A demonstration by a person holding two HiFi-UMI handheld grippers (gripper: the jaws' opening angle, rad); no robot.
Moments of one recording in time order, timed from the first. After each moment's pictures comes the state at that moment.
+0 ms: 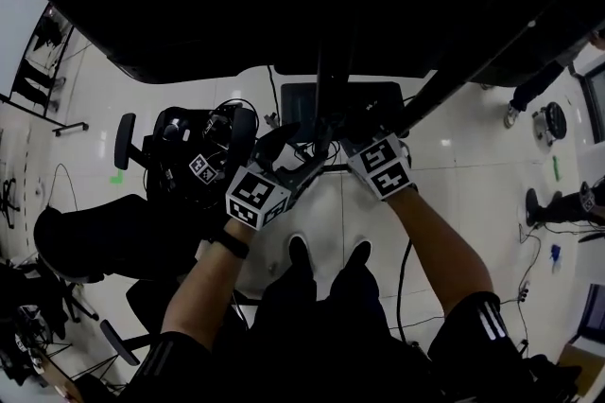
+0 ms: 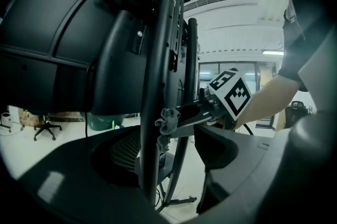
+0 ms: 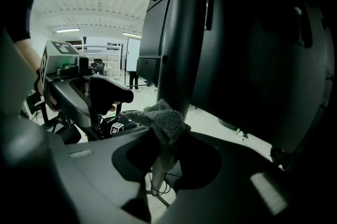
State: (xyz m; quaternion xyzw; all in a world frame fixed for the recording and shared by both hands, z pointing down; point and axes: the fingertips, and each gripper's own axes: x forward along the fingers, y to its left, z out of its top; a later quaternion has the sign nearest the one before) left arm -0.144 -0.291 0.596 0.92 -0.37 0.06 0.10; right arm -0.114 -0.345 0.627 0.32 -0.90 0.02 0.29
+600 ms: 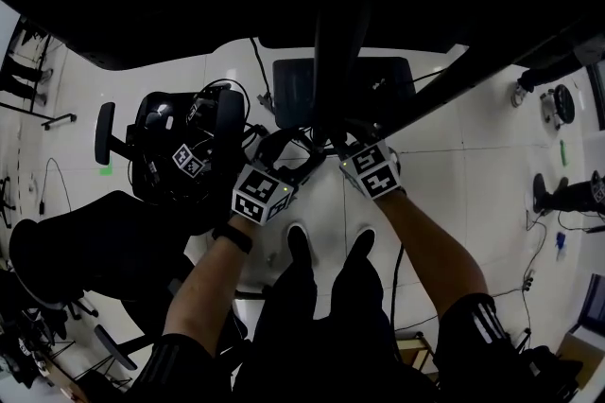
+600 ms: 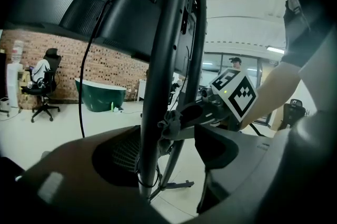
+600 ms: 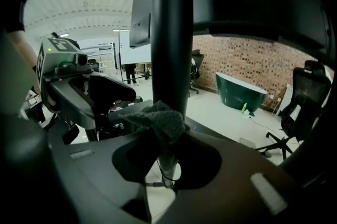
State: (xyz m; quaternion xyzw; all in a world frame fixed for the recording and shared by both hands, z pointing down) left arm -0.135 -0.304 0.749 0.91 -0.36 0.11 0.15; right arm -0.108 -0.345 0.789 0.32 -0.89 0.10 0.30
